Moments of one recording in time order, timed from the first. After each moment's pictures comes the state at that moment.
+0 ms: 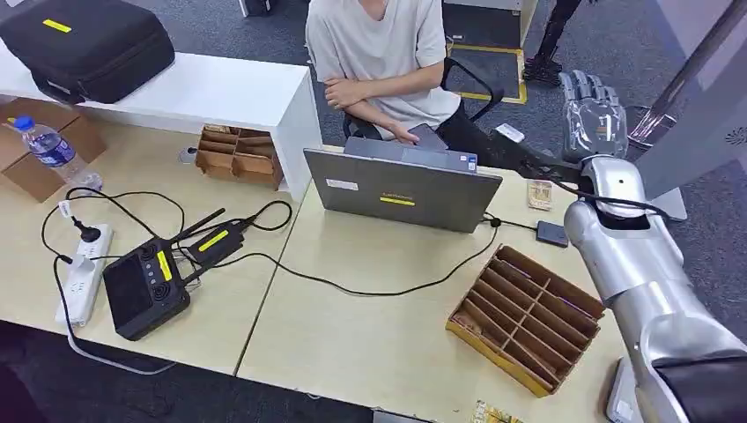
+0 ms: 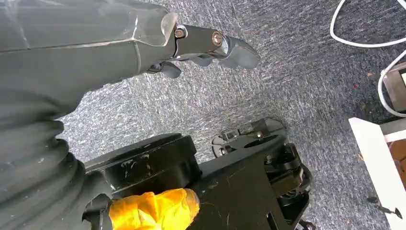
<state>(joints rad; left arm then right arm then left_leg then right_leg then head) -0.09 -0.29 1.05 -0.20 -1.36 0.01 -0.23 -1.05 -0.04 0.50 -0.58 1.19 -0.20 0.14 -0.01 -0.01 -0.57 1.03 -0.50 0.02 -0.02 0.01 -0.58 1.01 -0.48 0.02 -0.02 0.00</state>
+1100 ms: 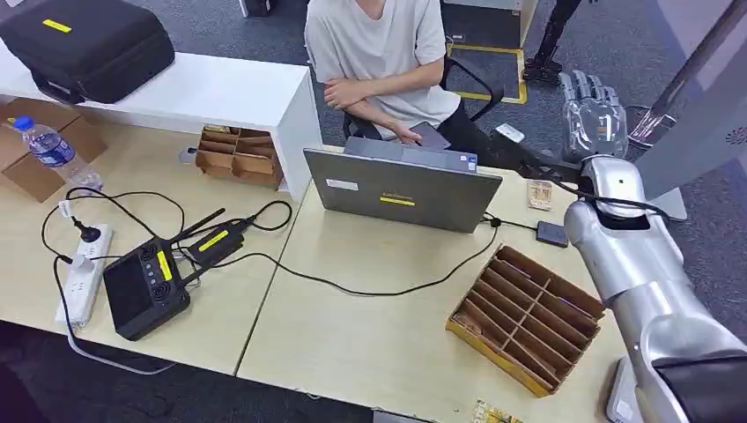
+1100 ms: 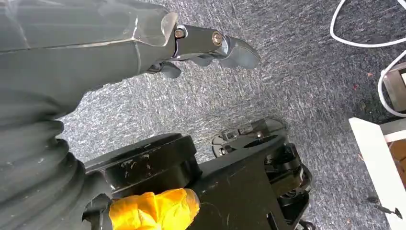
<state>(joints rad) -0.09 -0.29 1.05 -0.20 -1.36 0.01 -0.23 -1.05 -0.04 0.50 -0.58 1.19 -0.20 0.14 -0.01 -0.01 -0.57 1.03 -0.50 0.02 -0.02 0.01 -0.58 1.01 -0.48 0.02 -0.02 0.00</state>
